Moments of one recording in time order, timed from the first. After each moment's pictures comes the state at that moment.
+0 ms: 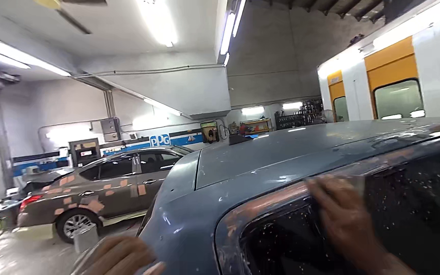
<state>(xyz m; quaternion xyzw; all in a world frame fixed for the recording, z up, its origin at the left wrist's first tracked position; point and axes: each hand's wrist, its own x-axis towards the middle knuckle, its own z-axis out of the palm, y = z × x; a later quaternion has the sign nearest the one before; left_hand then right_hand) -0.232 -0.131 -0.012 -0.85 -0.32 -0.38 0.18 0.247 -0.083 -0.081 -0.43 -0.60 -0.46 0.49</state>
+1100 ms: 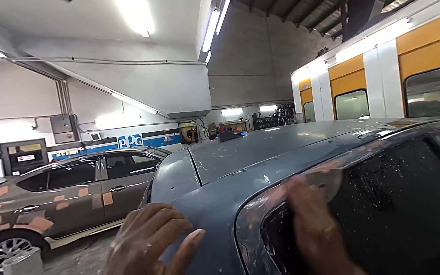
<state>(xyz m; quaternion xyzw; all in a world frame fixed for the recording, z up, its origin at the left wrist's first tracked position) -0.226 -0.050 -0.010 -0.85 -0.21 -0.45 0.21 0.120 -0.080 -0.105 -0.47 -0.58 -0.45 0.49</state>
